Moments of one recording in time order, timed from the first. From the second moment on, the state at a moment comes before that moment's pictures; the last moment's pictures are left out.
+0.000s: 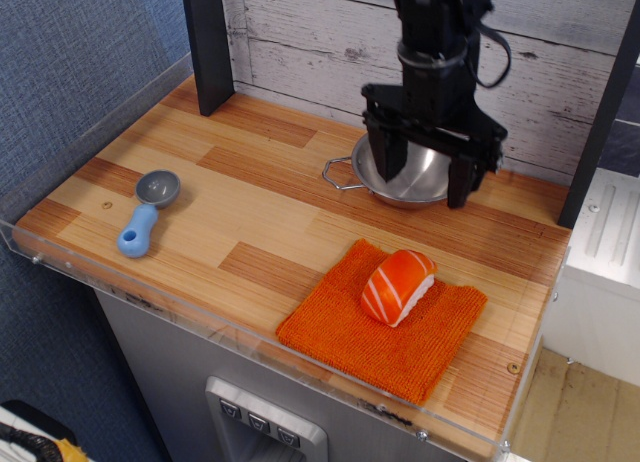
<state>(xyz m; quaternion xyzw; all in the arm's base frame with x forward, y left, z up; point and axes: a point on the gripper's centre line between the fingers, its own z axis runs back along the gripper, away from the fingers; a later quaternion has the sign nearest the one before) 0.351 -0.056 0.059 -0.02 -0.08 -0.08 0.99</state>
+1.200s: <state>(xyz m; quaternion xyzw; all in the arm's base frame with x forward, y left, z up) 0.370 -0.077 0.019 -0.03 -0.08 -0.08 0.99</state>
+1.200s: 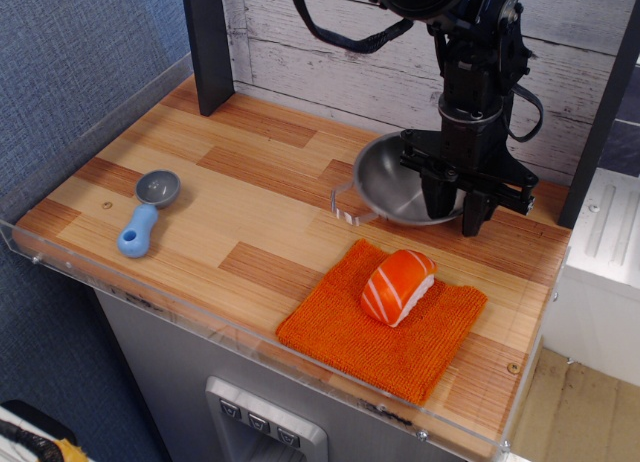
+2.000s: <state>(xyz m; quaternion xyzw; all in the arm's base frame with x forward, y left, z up) 0.350 -0.070 0.065 -0.04 -0.07 -0.05 1.00</state>
